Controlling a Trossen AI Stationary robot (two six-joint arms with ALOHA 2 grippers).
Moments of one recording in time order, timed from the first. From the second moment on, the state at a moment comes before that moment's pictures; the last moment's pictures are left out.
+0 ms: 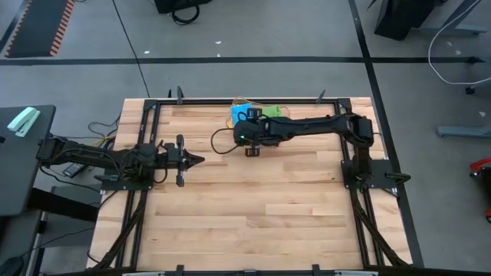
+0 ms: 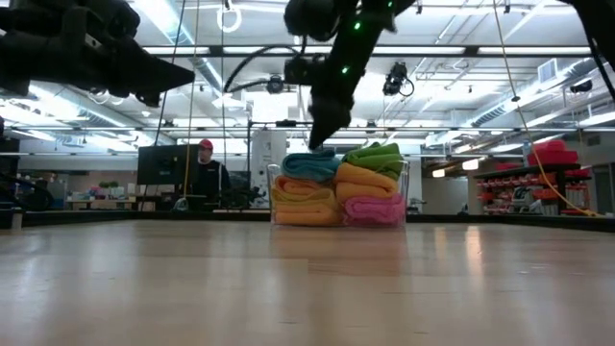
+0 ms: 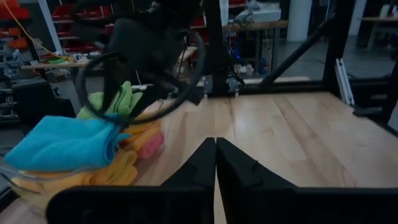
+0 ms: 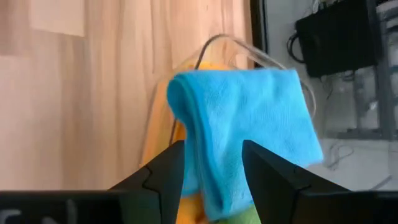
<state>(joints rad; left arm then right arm) -0.04 0.63 0.12 0.48 -0.14 0.07 -0.12 1.93 1.59 -0.67 0.53 -0.30</state>
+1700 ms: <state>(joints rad) -0.04 0.00 0.12 0.16 -0.15 -0.04 0.12 0.47 0.33 0.09 0.14 0.03</state>
